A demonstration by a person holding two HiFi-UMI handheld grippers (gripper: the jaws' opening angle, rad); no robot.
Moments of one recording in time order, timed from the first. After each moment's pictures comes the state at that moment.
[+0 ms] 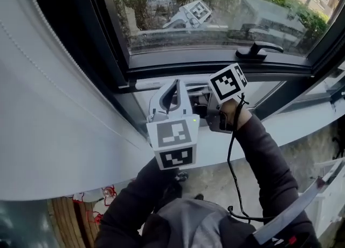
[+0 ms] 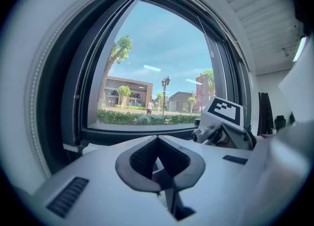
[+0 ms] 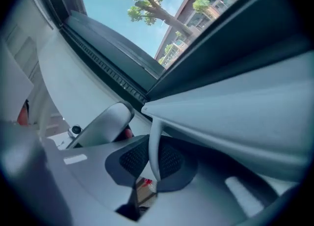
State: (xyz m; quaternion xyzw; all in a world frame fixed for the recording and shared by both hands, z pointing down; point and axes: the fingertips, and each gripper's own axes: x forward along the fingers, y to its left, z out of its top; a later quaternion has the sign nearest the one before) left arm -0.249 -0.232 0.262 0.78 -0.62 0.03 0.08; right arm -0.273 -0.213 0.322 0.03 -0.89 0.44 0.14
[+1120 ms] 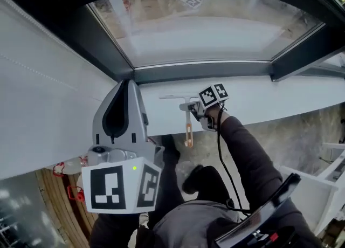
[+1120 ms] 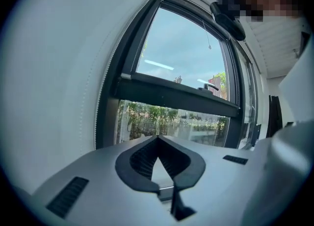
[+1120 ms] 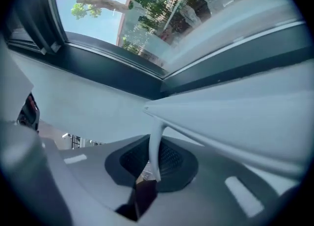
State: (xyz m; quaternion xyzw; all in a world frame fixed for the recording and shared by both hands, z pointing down) left arm -0.288 -0.116 0.437 0.73 -0.68 0.00 0.11; right arm -0.188 -0.129 0.834 0.12 -0.76 0.60 0.24
